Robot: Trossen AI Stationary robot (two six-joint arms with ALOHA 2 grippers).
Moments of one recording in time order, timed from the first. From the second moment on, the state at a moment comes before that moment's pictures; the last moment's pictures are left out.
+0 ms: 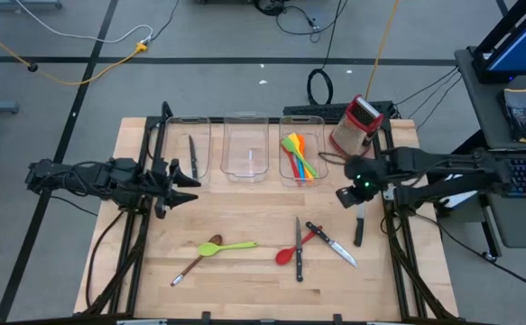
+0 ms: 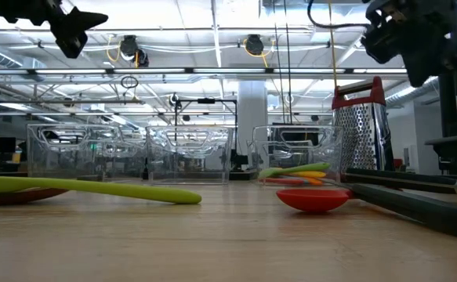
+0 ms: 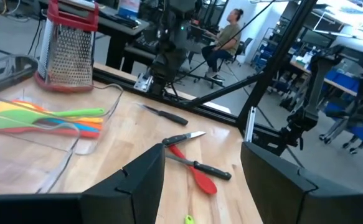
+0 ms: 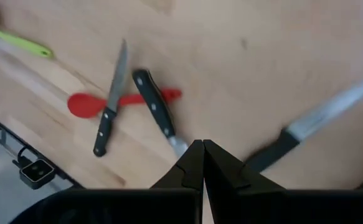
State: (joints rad) left arm -0.12 0.42 0.44 -0.10 -0.03 -0.37; right arm -0.06 1.01 0.93 -1.13 -0.23 1.11
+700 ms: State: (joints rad) left arm -0.12 0.42 0.43 -0.16 0.06 -0.35; right arm 0.18 1.03 0.78 -1.22 -0.24 1.59
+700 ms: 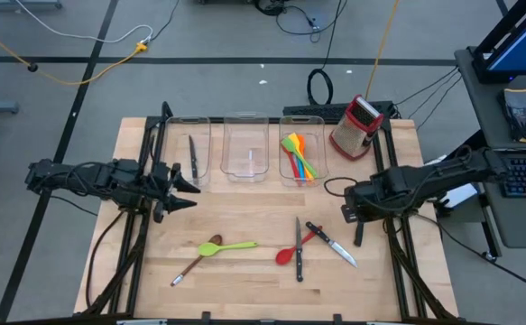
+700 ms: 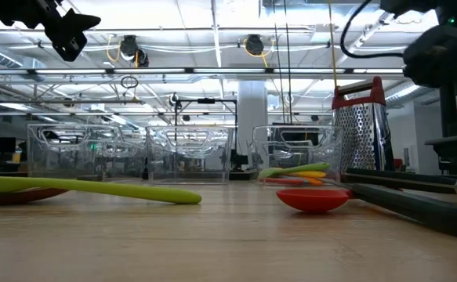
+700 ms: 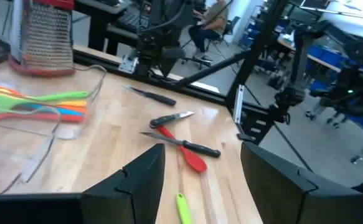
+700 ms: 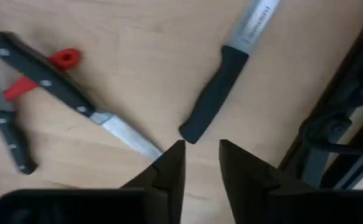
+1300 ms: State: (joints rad) left arm -0.12 0.42 0.43 -0.16 0.06 -0.36; right arm 0.27 1.03 0.55 -1.00 -0.24 1.87
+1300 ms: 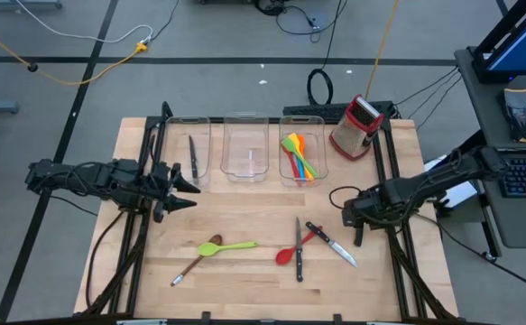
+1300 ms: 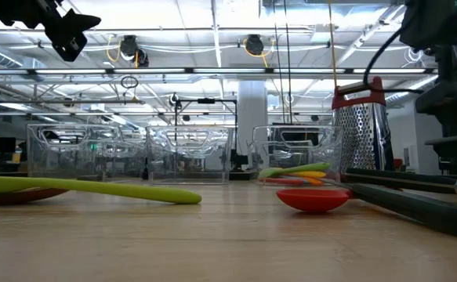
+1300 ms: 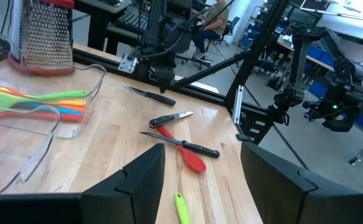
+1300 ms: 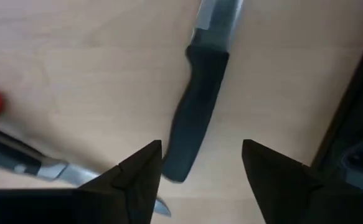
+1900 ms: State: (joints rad) left arm -0.12 0.42 0.43 -0.16 0.06 -0.33; right arm 0.27 1.03 0.37 -0.75 -0.24 2.03
